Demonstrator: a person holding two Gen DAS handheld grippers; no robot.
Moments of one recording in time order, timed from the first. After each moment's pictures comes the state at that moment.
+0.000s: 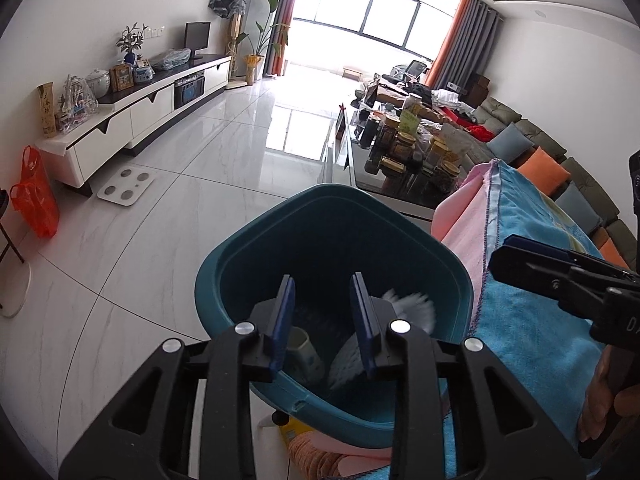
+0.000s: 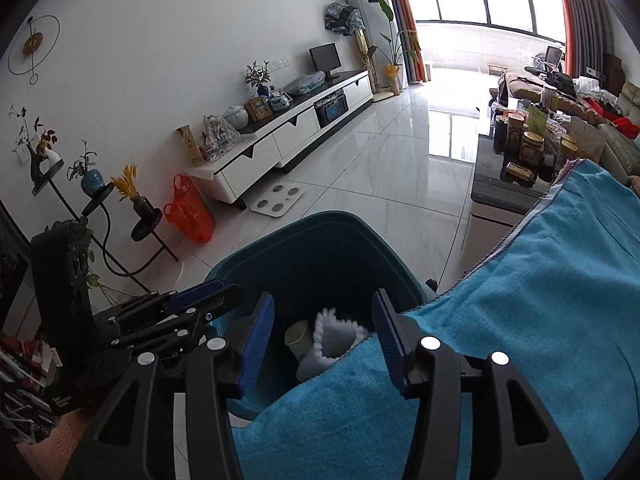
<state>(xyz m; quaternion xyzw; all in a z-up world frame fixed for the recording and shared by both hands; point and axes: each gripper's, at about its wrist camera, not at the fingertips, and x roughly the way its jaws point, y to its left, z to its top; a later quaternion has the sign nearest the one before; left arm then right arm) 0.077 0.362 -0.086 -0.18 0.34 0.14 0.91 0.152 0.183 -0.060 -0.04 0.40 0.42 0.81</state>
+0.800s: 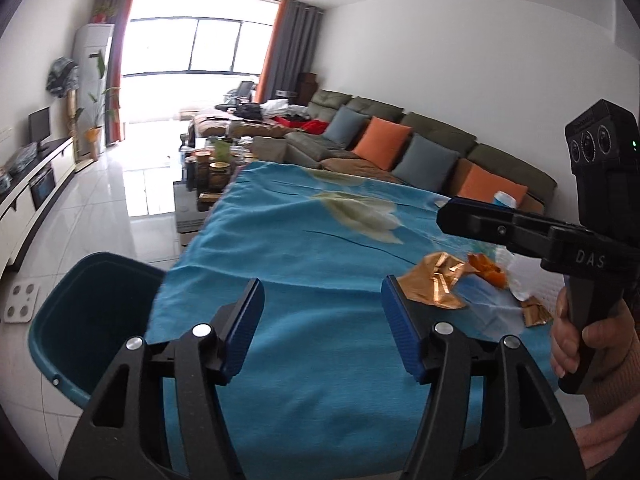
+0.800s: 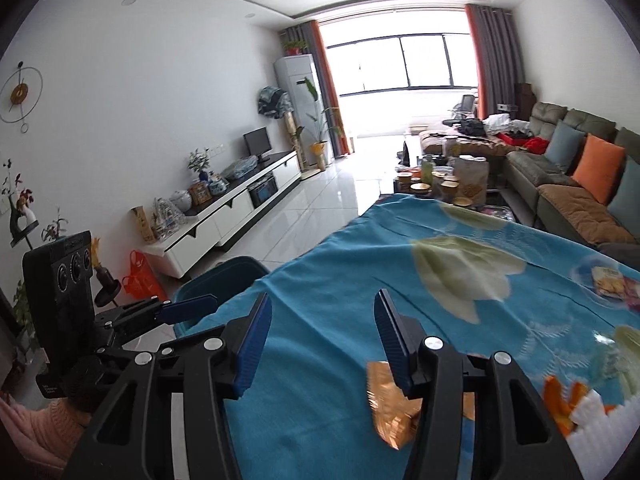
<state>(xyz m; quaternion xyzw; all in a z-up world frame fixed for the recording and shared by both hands) 0.057 0.130 -0.019 -0.05 0.27 -0.16 0.95 0.073 -0.052 0.004 0.02 0.28 0.30 0.91</state>
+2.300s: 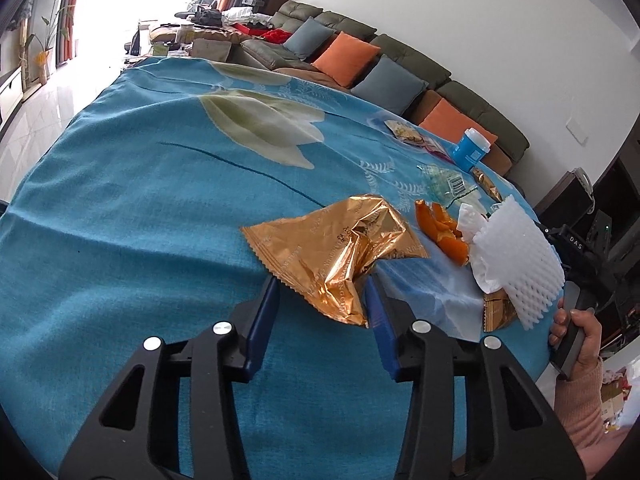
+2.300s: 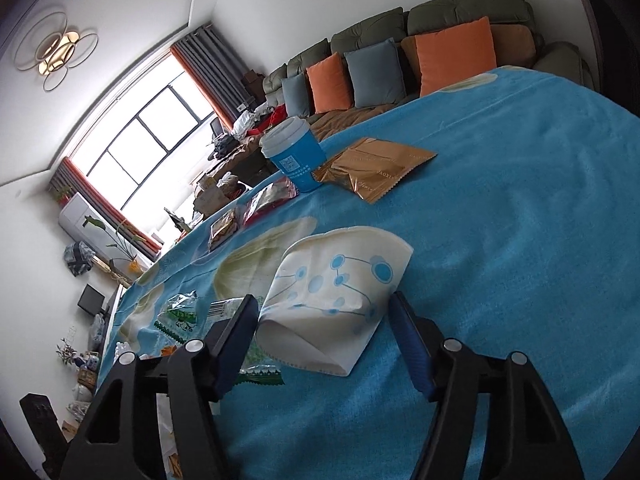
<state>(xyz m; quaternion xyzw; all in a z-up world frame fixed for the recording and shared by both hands) 0.131 0.032 -0.080 -0.10 0.43 -0.24 0.87 0.036 -0.396 -0.091 0.31 0.31 -0.07 0.90</state>
